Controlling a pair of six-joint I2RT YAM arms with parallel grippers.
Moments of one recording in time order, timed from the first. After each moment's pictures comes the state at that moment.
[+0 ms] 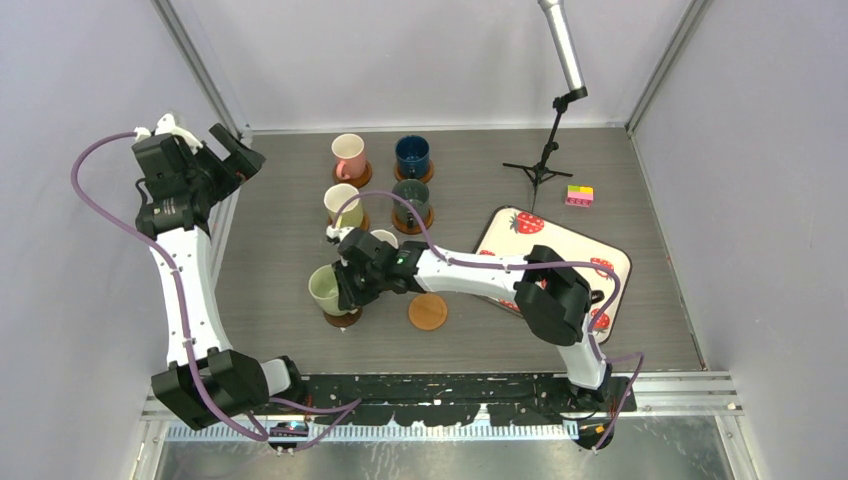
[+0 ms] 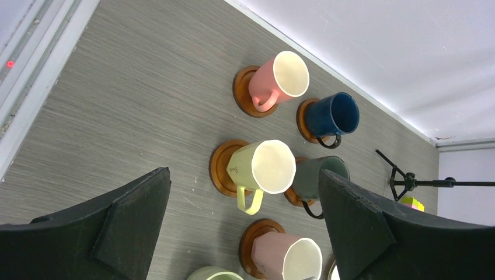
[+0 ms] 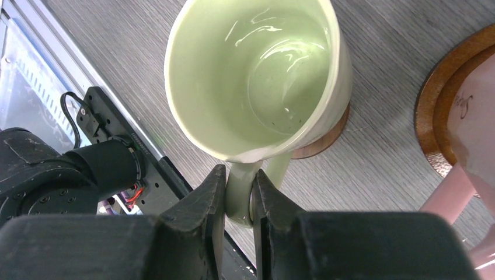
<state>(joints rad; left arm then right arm) 0.37 1.23 1.39 -0.62 0.33 -0.43 1.14 2.02 1.59 -0.35 -0.13 0.56</state>
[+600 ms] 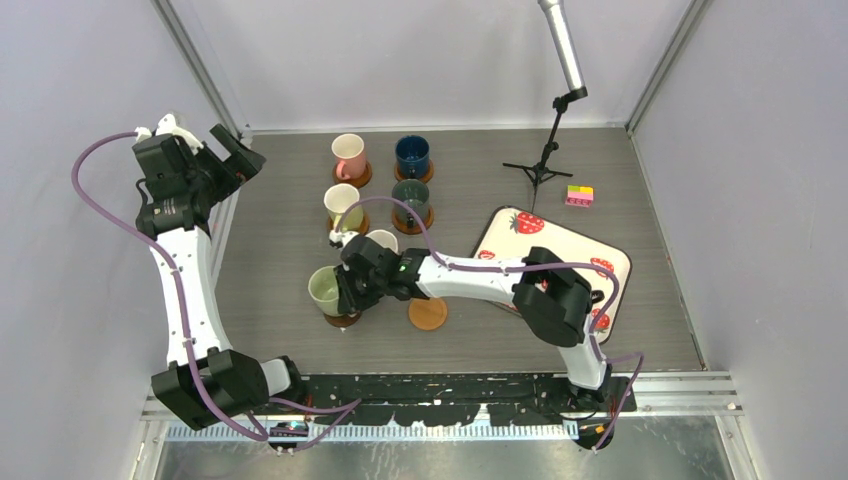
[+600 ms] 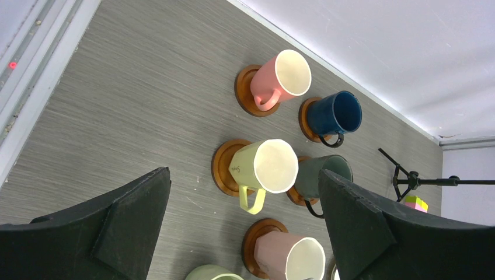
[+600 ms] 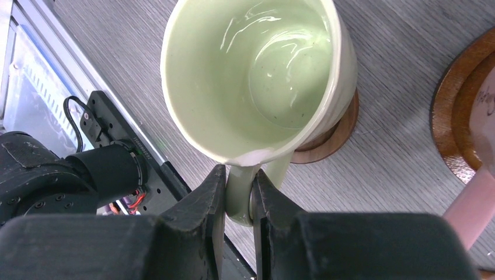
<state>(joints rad) 0.37 1.23 1.38 -0.62 0.33 -0.42 1.15 2.02 1.52 -0.26 -0.13 0.61</state>
